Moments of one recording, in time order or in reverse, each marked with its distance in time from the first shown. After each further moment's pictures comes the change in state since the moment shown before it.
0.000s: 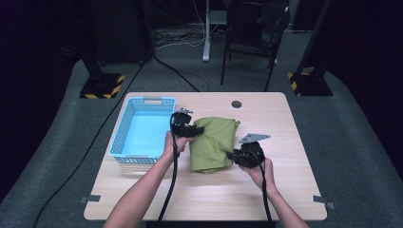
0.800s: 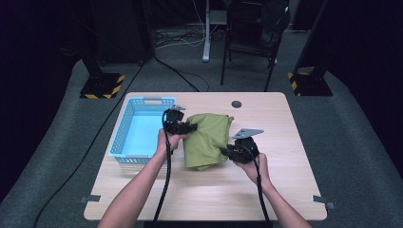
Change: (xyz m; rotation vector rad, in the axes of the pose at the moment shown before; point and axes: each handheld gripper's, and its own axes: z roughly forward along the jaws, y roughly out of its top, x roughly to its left) left arm 0.014 0.004 -0.023 -0.024 0.031 -0.013; right arm 0.011 0.023 0.007 -0.013 0.022 -0.047
